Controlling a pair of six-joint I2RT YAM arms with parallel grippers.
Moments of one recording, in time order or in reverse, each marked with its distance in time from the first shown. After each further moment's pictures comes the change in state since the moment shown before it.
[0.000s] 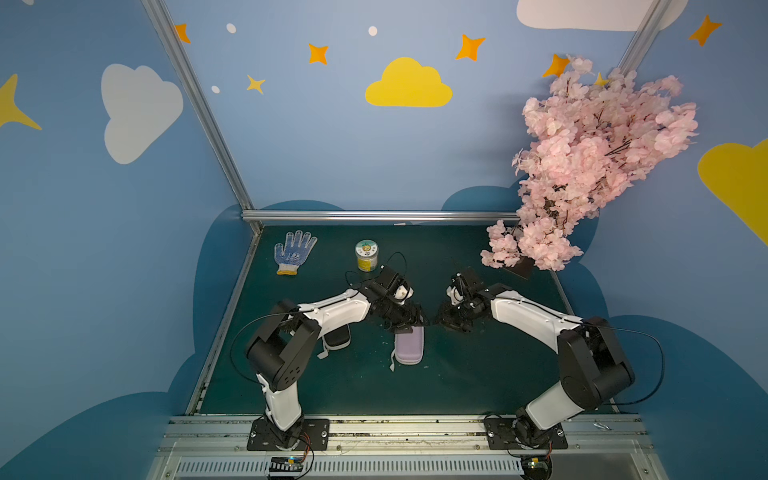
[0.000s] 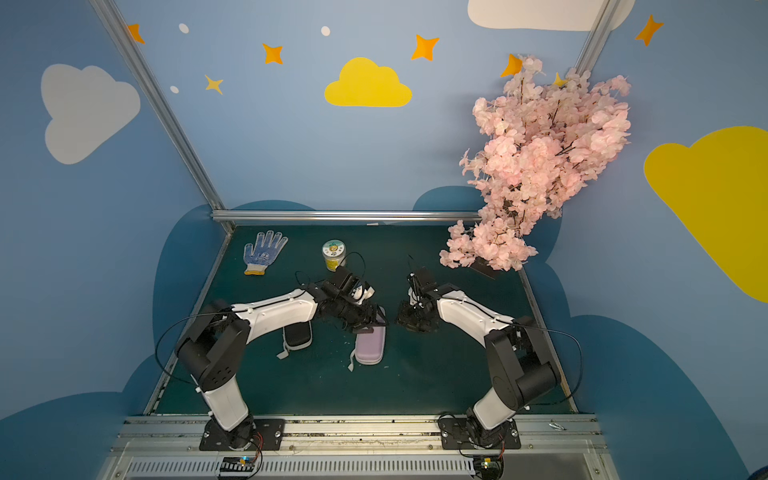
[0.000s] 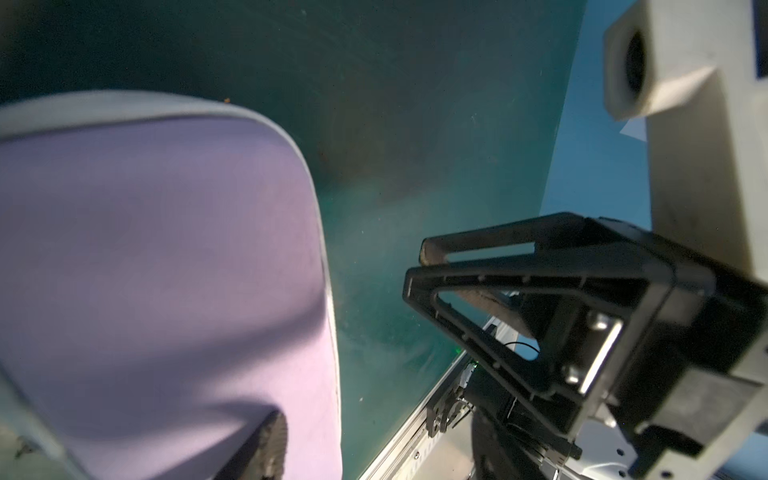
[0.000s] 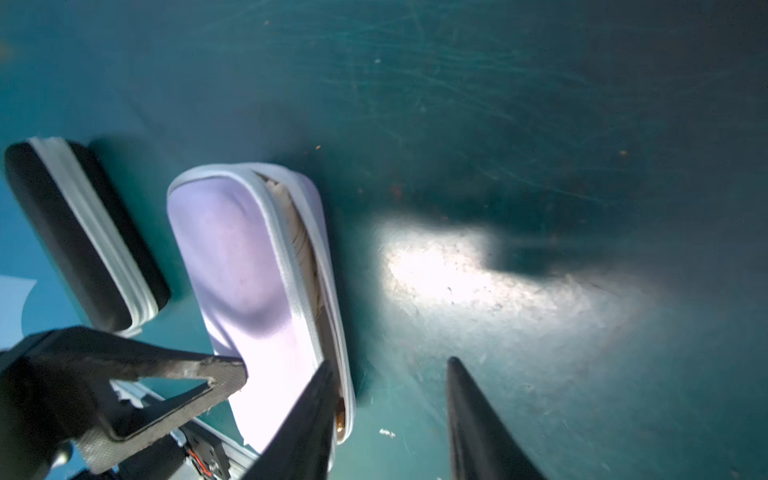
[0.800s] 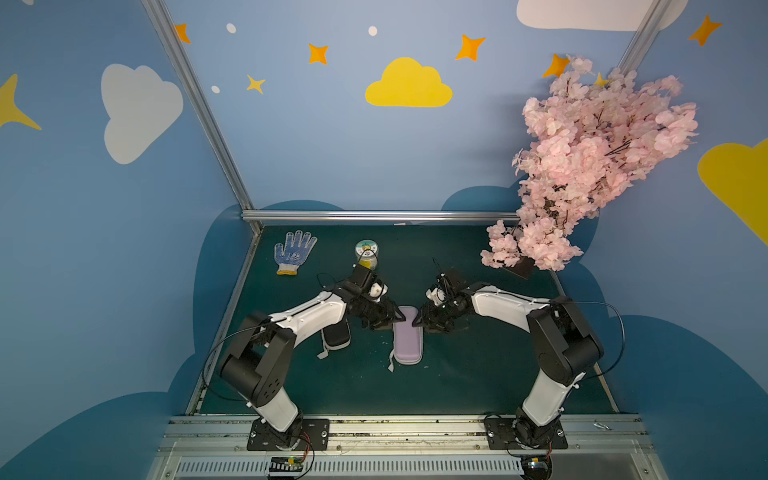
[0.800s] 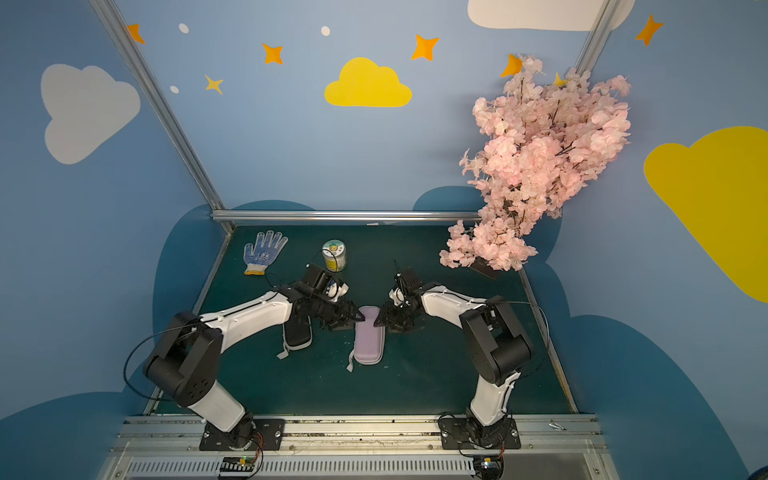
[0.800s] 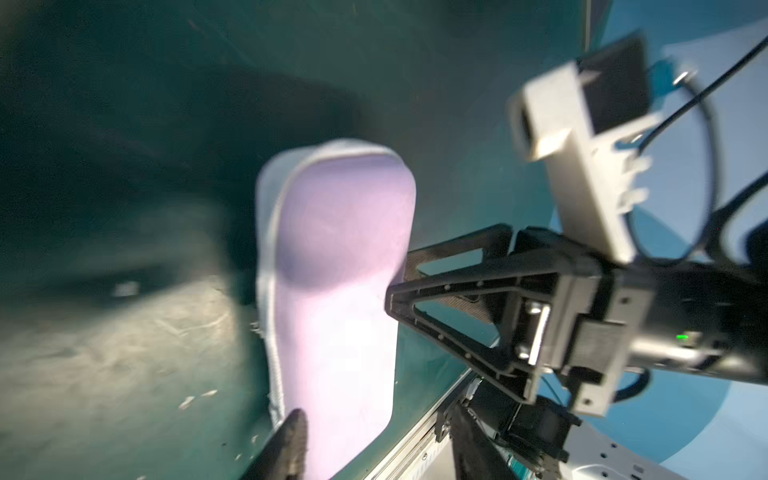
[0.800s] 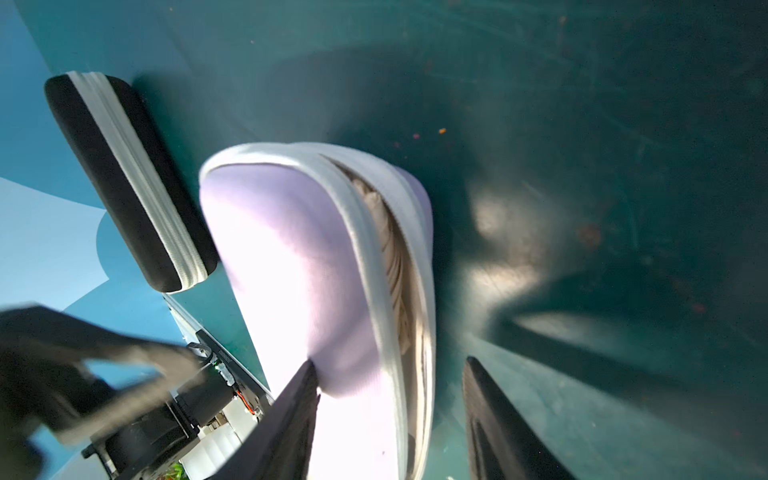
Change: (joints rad) left arm 0.184 -0.185 -0.148 -0.055 -0.016 0.020; right arm 0.054 0.203 0.078 0.107 -0.184 -0.021
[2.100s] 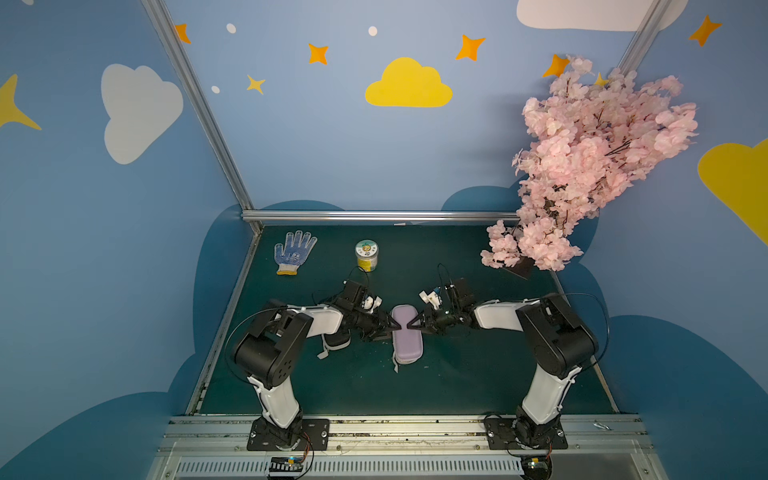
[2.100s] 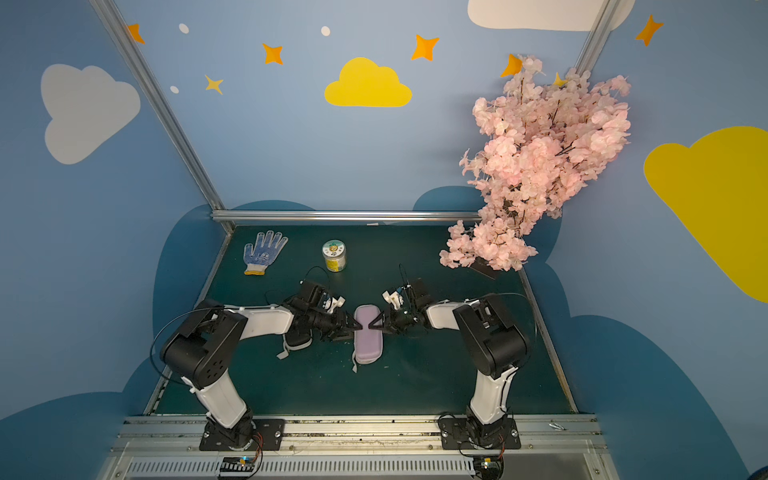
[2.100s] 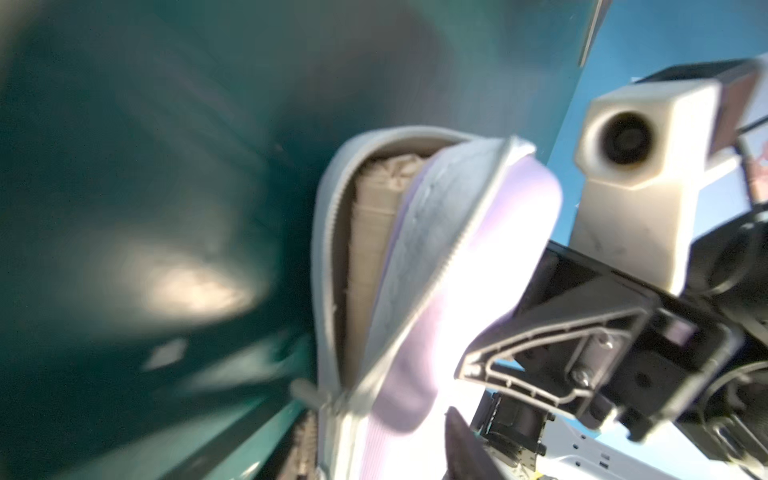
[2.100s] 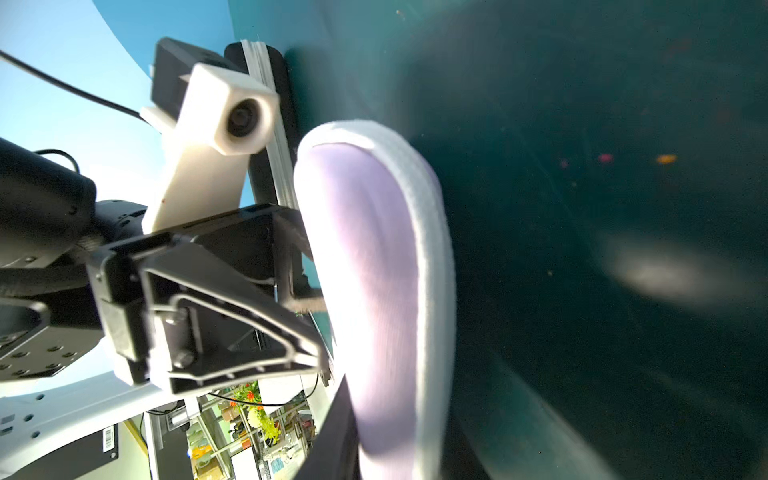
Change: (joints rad) left arm 0.058 0.126 -0.225 0.400 0.174 -0.128; right arm -0.045 0.047 -0.220 0.550 -0.349 0.076
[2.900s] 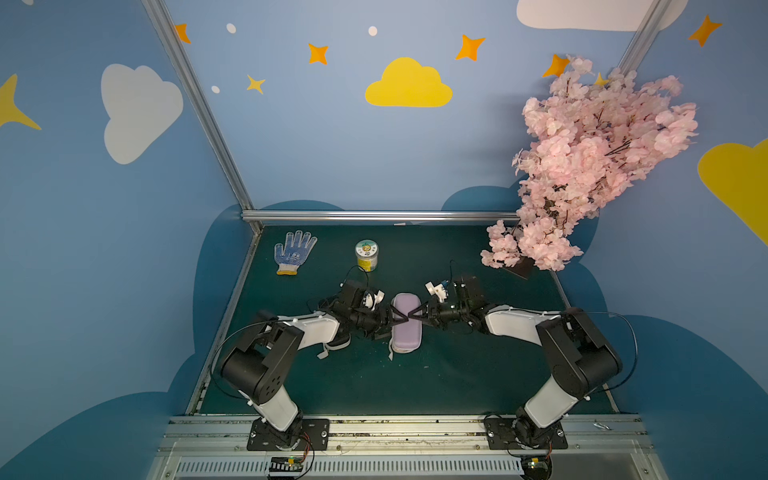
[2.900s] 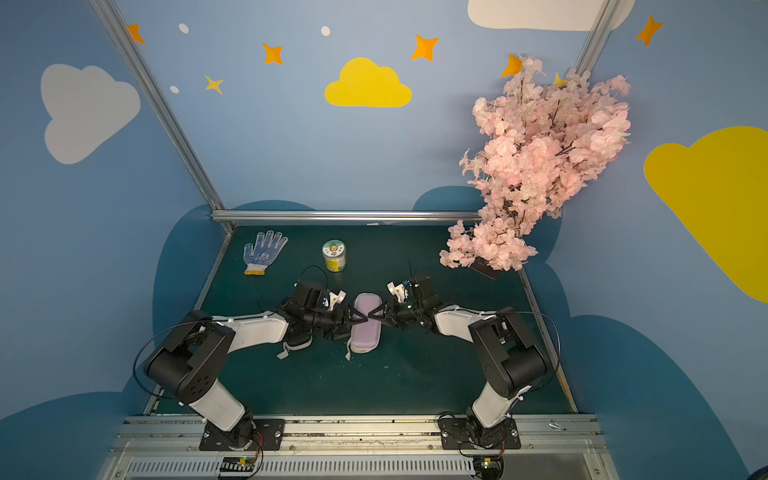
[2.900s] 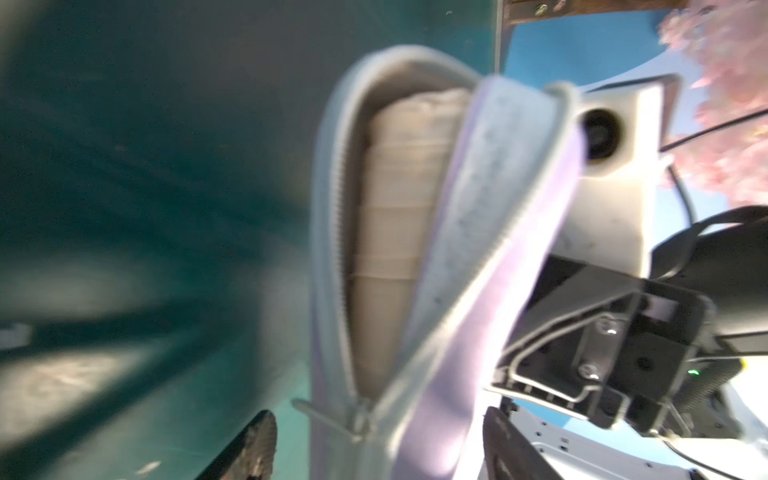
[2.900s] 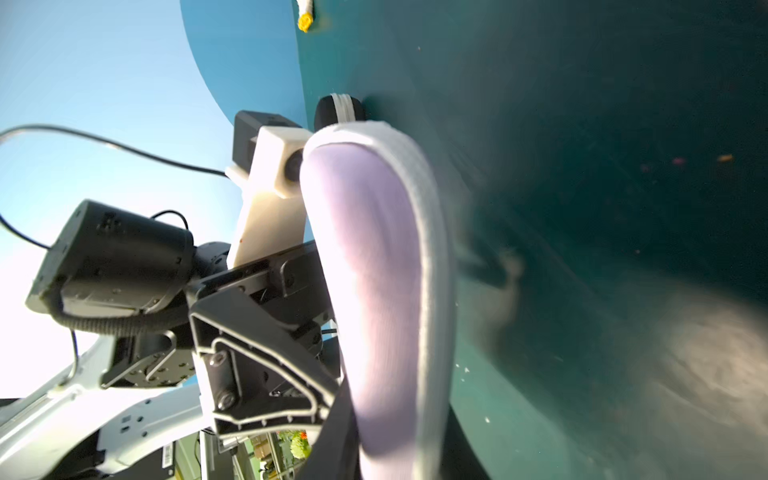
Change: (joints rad) left arm -0.064 -0.105 -0.061 0.214 -0.006 -0.130; right arm -0.003 -0.171 -0.058 0.138 0.015 0.244
